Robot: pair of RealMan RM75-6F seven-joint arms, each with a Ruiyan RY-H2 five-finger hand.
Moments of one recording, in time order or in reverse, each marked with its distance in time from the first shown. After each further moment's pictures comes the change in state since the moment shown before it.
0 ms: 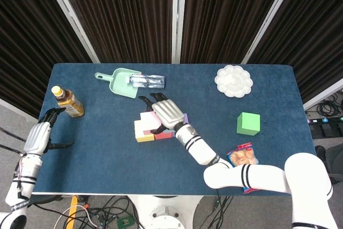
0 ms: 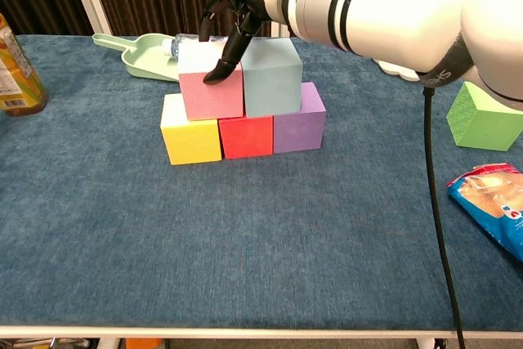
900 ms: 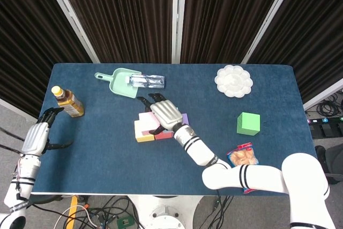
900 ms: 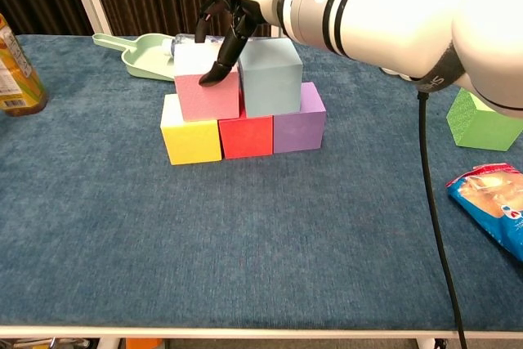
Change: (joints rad) left arm 0.009 0.000 0.001 0.007 0.011 0.023 -0.001; right arm 0.005 -0.021 -0.003 0.015 -0.014 0.010 0.003
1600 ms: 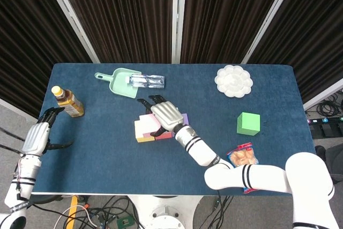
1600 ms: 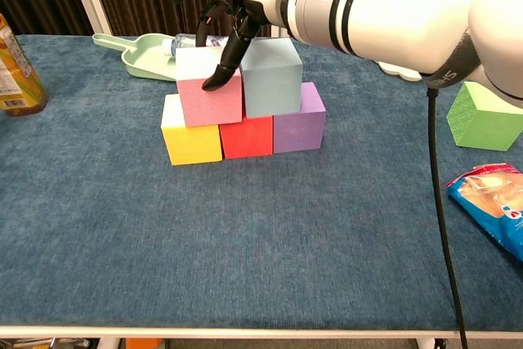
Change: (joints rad) left arm -0.001 0.001 -0.001 -0.009 0.001 0.004 0.011; right arm 0.000 0.030 -0.007 -0.029 0.004 -0.019 0.004
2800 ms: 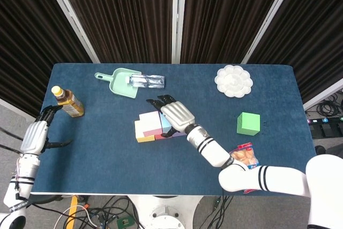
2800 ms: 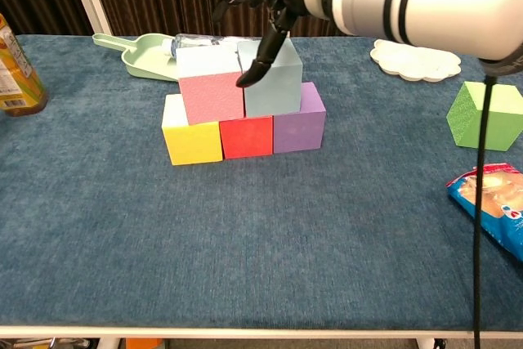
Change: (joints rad) left arm 0.001 0.013 -0.011 -0.017 -0.004 0.014 0.006; right arm -0.066 0.113 -0.022 -0.098 -0.072 -0.019 0.023
